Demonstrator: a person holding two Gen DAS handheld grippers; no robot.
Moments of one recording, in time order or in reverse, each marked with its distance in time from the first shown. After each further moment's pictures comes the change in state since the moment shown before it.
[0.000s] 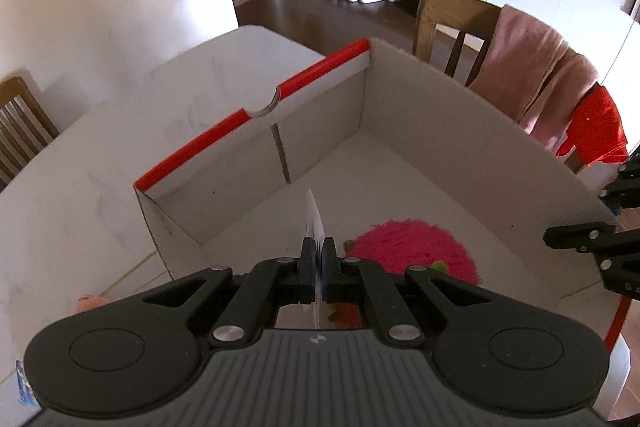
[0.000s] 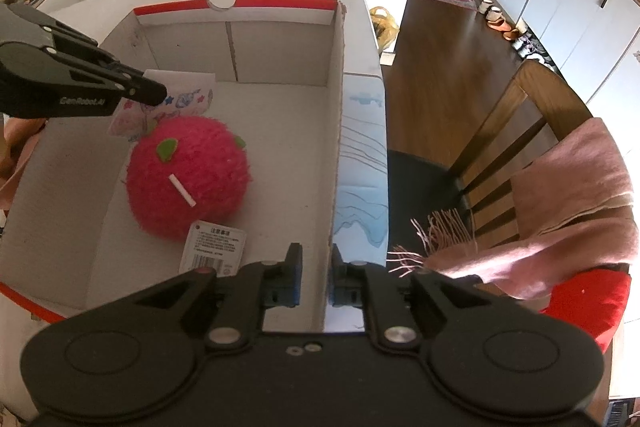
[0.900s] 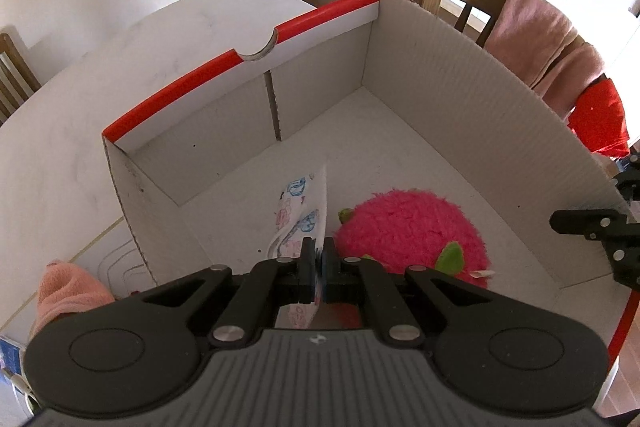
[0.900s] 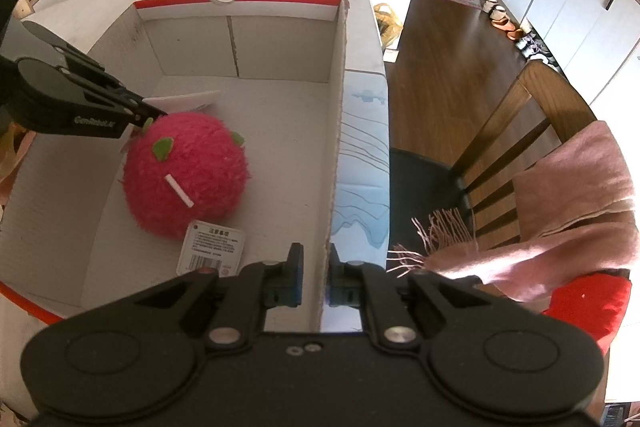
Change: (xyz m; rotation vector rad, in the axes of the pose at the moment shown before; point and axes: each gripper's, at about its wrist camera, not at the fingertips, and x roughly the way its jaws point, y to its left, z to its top) left arm 0.021 0.007 -0.009 -0.059 0.102 -0.057; right arm 0.003 -0.002 0.000 -0.016 0.014 0.006
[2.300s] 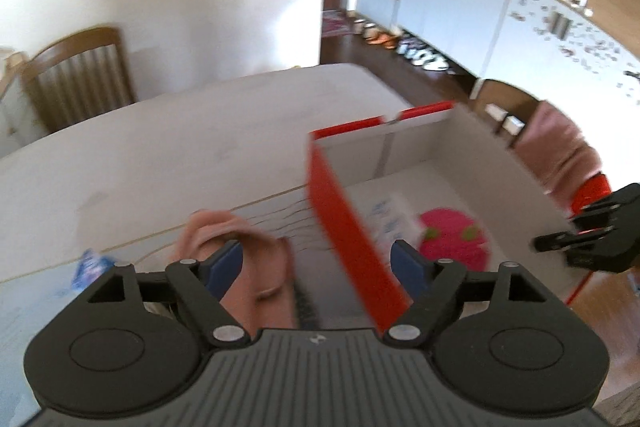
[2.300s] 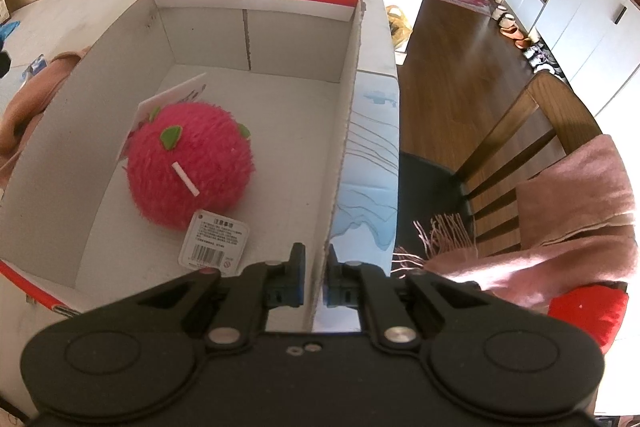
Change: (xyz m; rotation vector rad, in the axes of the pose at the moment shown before) left arm -0.139 0.064 -0.086 -0.235 -0.257 0.117; right arm -0.001 0.008 -0.001 -0.051 0.006 -0.002
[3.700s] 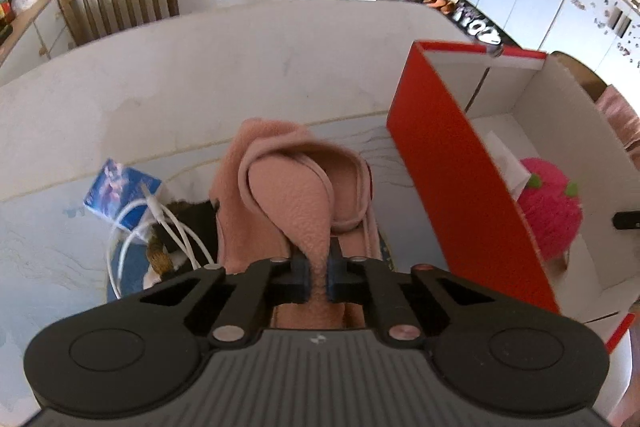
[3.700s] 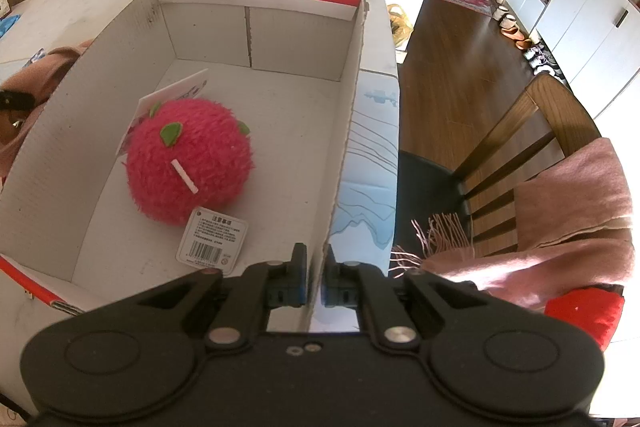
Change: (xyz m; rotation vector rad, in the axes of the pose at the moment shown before) left arm 0.051 0.043 -0.037 -0.116 0.131 0.074; right arm 0.000 0.001 0.002 -0.013 0.009 -0.004
